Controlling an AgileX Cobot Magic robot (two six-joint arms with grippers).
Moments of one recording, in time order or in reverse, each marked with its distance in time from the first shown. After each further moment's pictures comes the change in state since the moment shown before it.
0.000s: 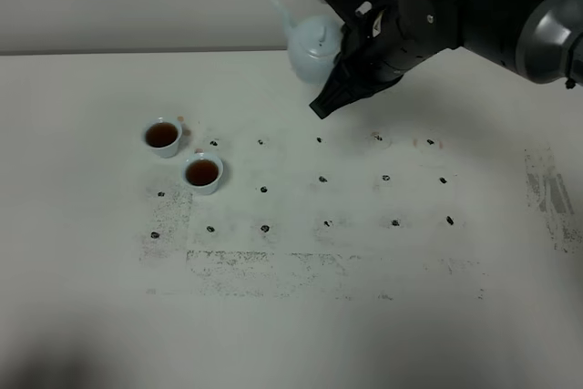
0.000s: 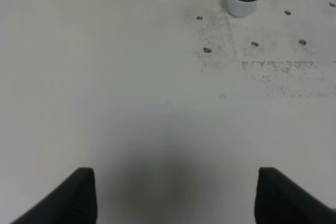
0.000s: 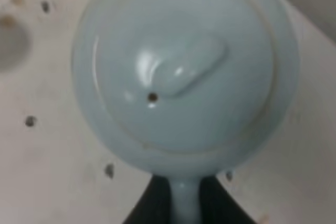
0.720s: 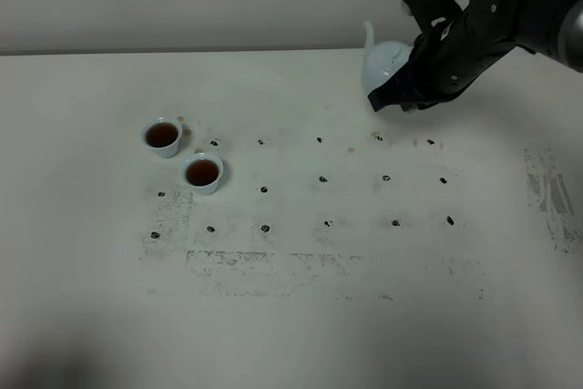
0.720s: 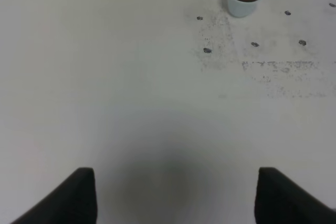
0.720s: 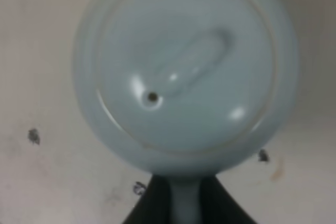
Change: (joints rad) left arm 0.000 0.000 0.000 0.000 0.000 0.000; right arm -0.183 0.101 0.009 0.164 0.053 0.028
